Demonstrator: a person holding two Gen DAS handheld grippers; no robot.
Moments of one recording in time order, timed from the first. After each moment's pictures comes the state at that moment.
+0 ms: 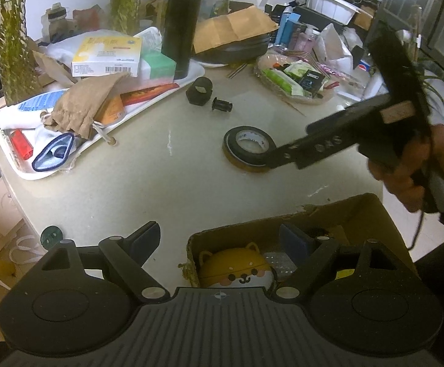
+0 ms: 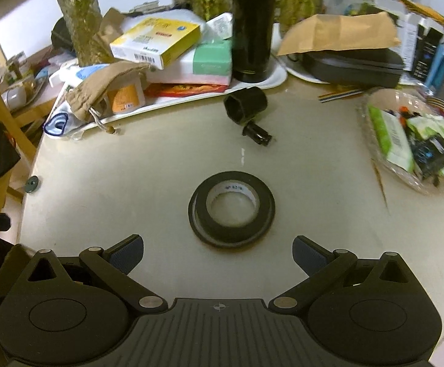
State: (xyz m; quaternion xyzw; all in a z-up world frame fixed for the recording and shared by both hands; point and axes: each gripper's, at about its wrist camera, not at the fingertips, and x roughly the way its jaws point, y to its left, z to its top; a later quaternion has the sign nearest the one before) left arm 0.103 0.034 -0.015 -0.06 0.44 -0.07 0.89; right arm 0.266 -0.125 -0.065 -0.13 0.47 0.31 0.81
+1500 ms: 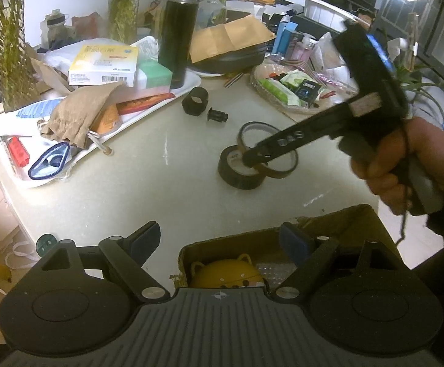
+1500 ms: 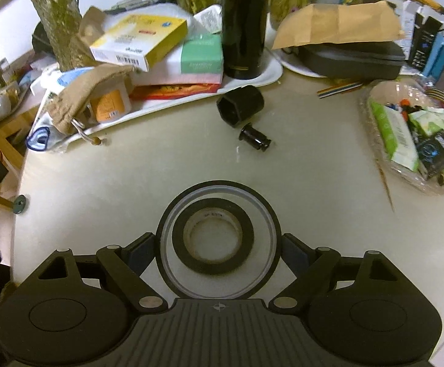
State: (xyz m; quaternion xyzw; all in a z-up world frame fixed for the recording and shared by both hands) left arm 0.105 0.030 -0.012 -0.07 0.42 -0.07 0.90; right arm 0.280 -0.109 -0.066 -0.12 0.49 0.28 0.81
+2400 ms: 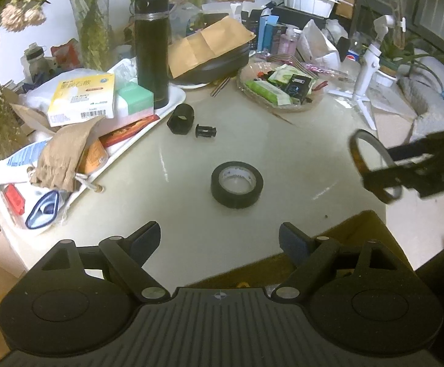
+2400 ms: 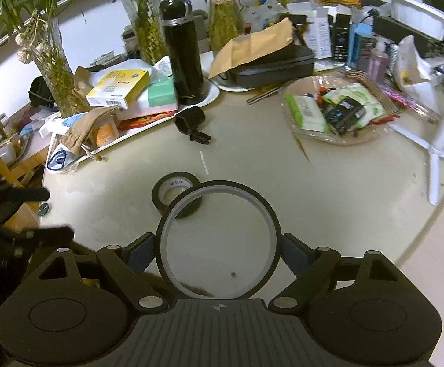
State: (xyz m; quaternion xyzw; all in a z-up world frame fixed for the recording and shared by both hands) left arm 0.135 0.005 0.001 0.01 0.42 -0.08 0.90; right arm 0.190 -0.232 -0.012 -0.03 0.44 0.23 0.87
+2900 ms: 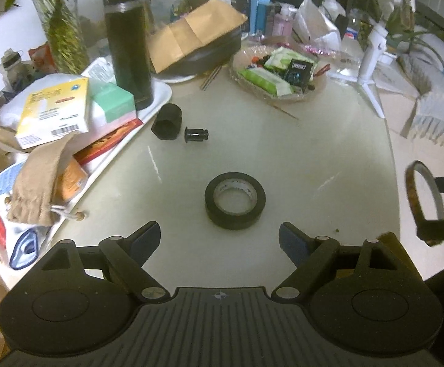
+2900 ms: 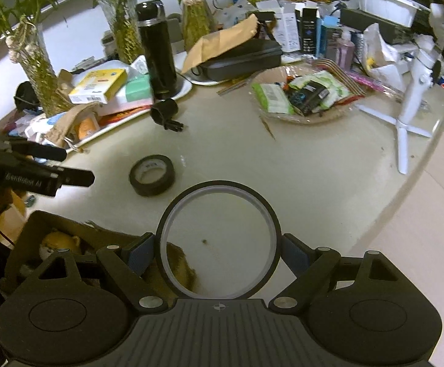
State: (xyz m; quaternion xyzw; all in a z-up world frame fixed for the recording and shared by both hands) left arm 0.194 -0.013 -0.012 0.04 0.46 -0.10 0.88; right arm 0.157 -0.267 -0.023 -0.03 0.44 0.19 0.88
